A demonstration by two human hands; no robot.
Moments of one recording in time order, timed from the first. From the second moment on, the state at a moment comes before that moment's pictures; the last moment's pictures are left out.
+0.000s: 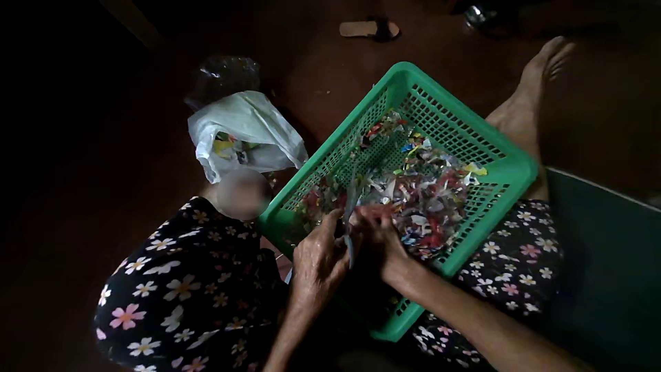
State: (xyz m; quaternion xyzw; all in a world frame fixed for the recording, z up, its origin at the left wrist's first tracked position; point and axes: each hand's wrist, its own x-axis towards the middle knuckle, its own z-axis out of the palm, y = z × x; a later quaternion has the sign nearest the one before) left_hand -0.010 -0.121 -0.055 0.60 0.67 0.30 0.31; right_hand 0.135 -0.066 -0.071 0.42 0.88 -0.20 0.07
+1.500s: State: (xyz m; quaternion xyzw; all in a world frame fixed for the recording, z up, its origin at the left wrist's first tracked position) left_hand 0.004 -0.106 -0.067 0.65 0.64 0.19 0.36; right_hand 0.186 -0.013 -0.023 0.67 0.63 -0.39 0.00
